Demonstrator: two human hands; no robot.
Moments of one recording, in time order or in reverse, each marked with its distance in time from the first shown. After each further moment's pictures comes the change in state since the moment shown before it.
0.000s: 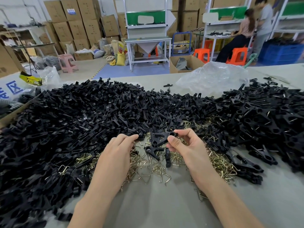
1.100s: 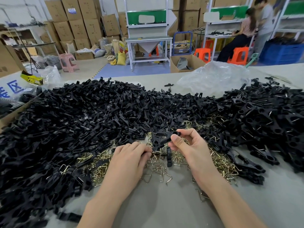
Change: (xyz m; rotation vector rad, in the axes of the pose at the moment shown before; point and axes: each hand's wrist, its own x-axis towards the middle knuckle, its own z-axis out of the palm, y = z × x) left_hand -0.006 0.011 0.013 -0.008 -0.142 0.047; right_hand 0.003 0.004 0.000 0.080 0.024 -0.014
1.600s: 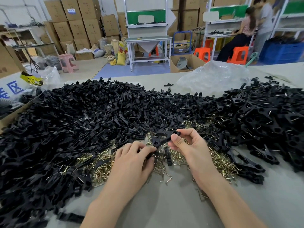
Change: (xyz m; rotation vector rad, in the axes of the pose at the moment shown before) left_hand -0.006 0.011 0.002 0.088 -0.028 0.002; right_hand 0.000 0.001 0.000 0.025 0.007 -0.003
